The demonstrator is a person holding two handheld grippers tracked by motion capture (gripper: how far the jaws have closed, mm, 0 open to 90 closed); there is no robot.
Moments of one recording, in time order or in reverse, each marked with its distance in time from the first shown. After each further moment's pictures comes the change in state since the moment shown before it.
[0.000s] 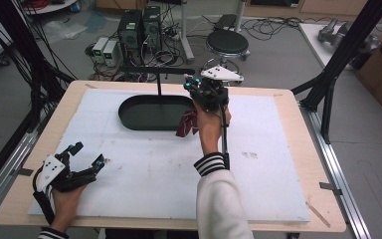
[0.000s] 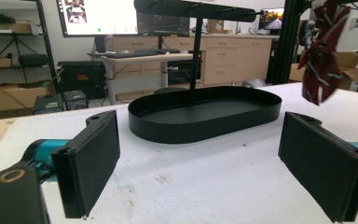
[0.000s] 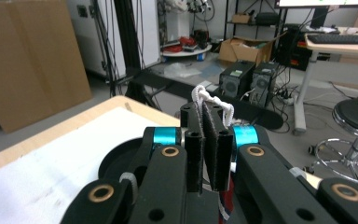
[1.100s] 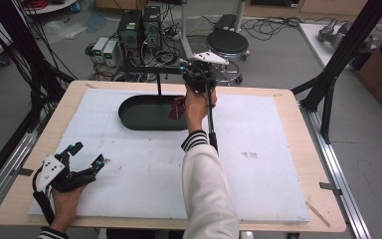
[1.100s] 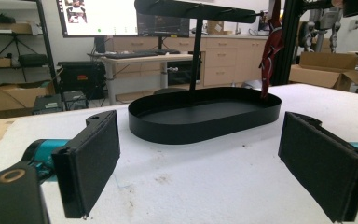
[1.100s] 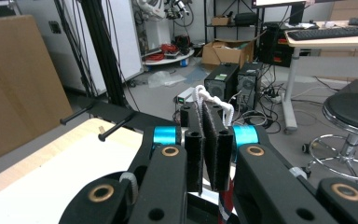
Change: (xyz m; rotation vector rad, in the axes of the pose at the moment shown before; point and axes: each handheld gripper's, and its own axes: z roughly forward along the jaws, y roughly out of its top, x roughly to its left) left arm 0.001 0.000 0.000 -0.002 0.000 -0.002; right arm -0.020 0.007 0.071 -0.026 -0.070 0.086
